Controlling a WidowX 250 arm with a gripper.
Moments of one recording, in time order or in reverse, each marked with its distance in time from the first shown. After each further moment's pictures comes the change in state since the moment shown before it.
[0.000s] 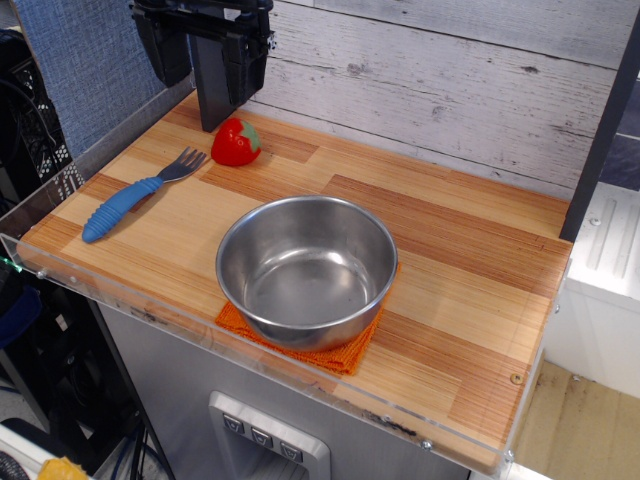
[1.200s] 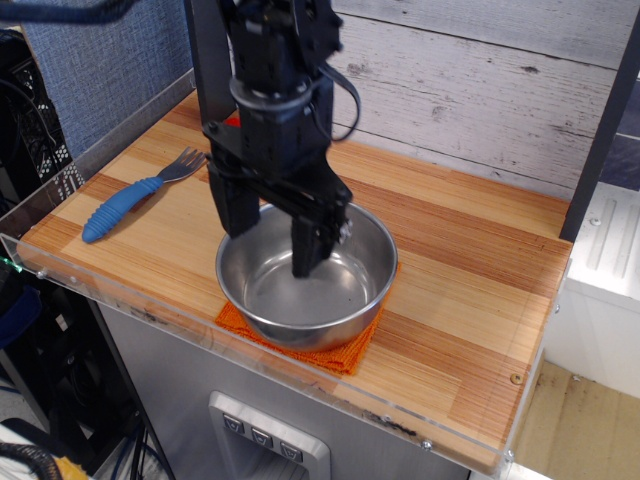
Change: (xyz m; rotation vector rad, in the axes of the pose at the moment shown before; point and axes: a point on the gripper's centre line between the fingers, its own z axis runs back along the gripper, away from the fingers) arm -0.066 -0.089 -0.047 0.000 0.050 -0.204
